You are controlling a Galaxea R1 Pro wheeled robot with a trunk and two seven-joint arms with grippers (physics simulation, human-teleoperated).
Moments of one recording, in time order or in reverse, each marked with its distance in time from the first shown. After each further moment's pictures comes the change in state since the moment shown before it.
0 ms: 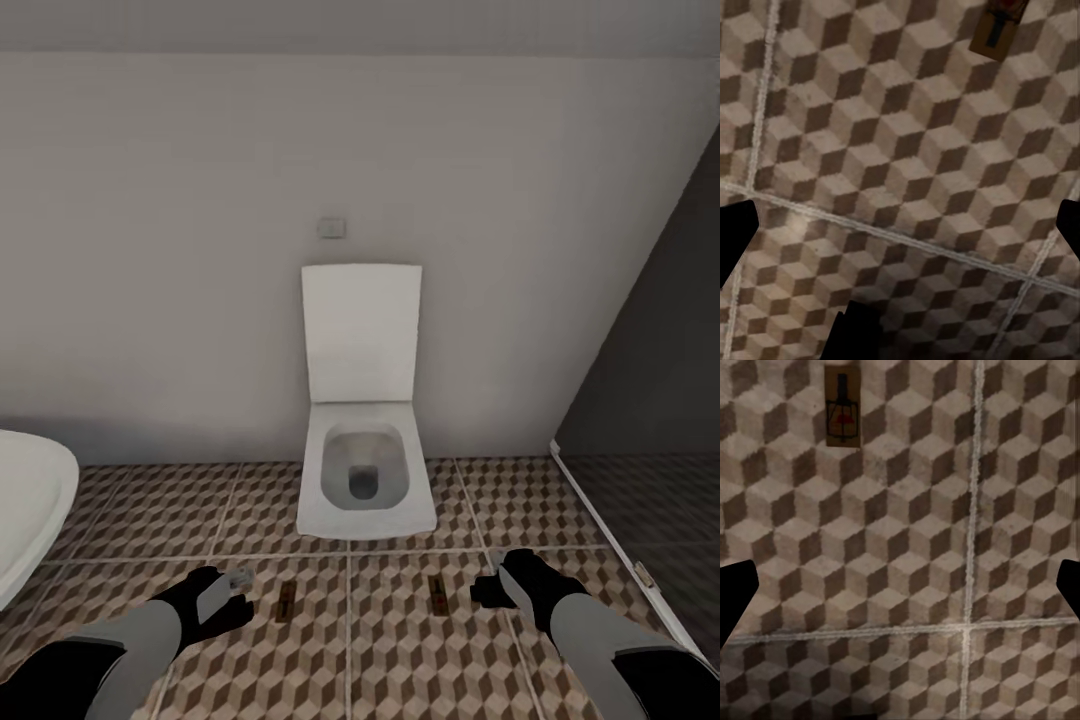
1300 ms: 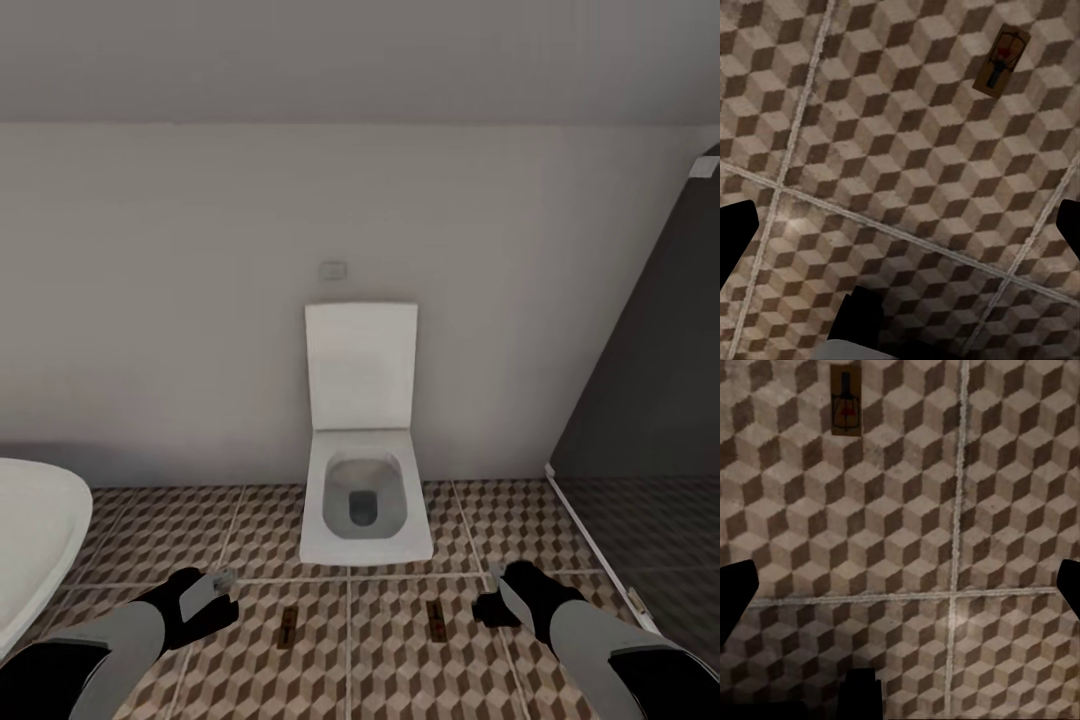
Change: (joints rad) left arm 0.002 0.049 0.000 0.003 0.067 0.000 -0.001; right arm 0.000 0.007 0.009 0.074 0.001 -0.001 0.000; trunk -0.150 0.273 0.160
